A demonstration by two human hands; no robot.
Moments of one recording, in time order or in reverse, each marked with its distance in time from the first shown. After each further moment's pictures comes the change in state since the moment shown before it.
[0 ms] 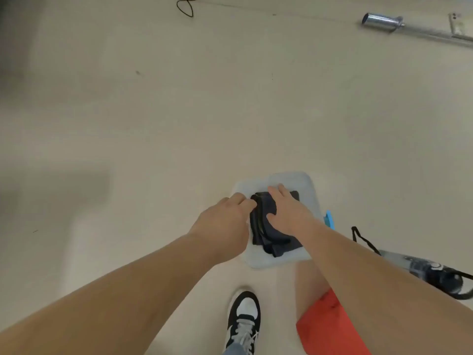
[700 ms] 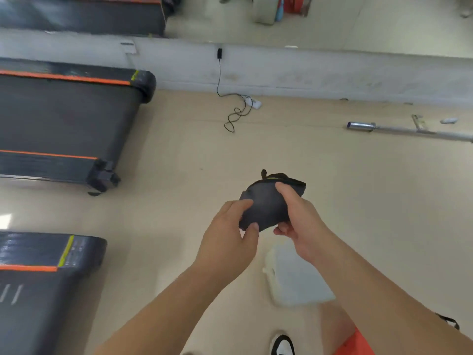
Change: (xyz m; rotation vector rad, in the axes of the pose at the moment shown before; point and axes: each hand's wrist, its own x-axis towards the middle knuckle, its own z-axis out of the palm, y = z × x) left_hand -0.238 0.057 -0.280 -0.461 0.586 -0.048; right_hand -0.290 -0.278 -0.293 1.445 0.167 0.113
